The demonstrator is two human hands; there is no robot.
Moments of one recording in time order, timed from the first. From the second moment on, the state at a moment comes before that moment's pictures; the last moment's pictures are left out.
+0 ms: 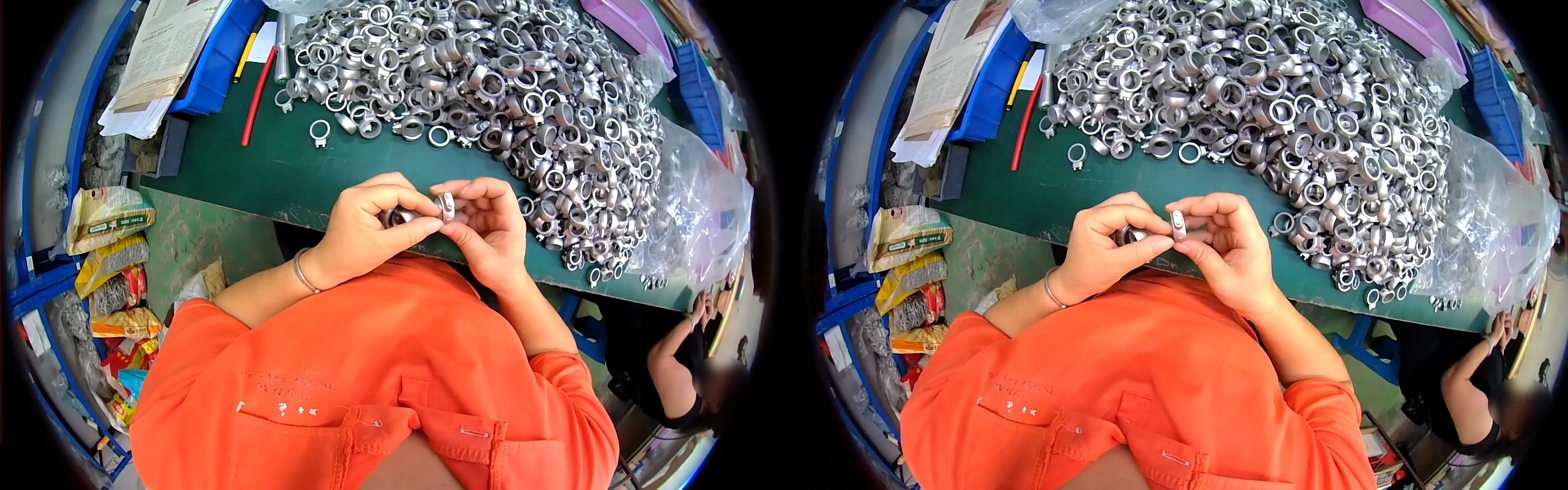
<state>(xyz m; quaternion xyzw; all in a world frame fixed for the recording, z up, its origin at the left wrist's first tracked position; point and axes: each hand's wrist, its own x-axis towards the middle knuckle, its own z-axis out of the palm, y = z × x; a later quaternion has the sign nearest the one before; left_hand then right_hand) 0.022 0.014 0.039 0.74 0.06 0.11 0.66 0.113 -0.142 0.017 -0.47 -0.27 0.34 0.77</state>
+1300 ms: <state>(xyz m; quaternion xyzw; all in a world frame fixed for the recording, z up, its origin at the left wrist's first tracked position) 0.020 0.024 0.032 0.20 0.23 -0.04 0.95 0.135 -0.125 0.026 -0.84 -0.47 0.00 0.28</state>
